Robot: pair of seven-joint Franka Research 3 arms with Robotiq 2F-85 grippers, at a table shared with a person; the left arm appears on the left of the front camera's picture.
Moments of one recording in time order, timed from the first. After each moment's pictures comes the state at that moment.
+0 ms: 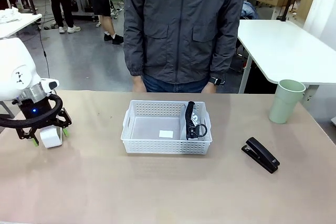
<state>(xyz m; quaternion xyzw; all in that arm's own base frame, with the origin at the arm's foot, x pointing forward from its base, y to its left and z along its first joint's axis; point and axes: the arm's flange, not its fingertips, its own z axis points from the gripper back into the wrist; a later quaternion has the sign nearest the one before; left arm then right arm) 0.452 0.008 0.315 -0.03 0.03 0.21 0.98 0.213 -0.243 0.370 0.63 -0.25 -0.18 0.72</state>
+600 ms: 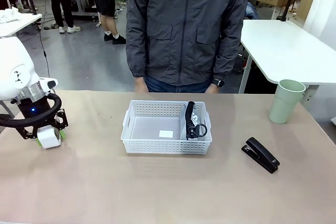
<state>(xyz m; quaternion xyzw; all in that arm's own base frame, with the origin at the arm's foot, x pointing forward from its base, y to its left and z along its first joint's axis) 0.452 0.011 0.317 -0.03 0.03 0.21 0.98 0.213 -0.243 0.370 0.63 -0.25 -0.18 0.72</state>
